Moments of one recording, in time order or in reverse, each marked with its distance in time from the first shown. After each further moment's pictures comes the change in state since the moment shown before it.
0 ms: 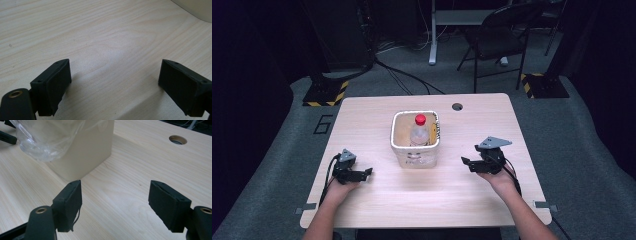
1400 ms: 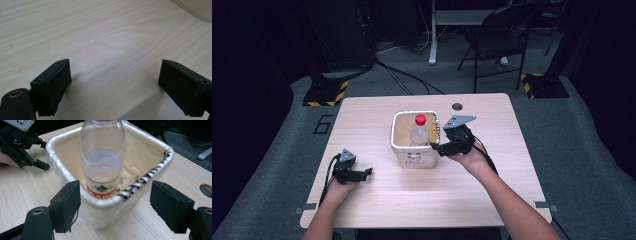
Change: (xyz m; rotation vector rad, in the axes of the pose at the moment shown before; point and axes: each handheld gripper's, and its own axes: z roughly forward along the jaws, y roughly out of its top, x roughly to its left) left arm 0.000 0.000 0.000 0.000 0.000 0.000; right arm 0.054 0.105 0.026 0.007 0.107 -0.137
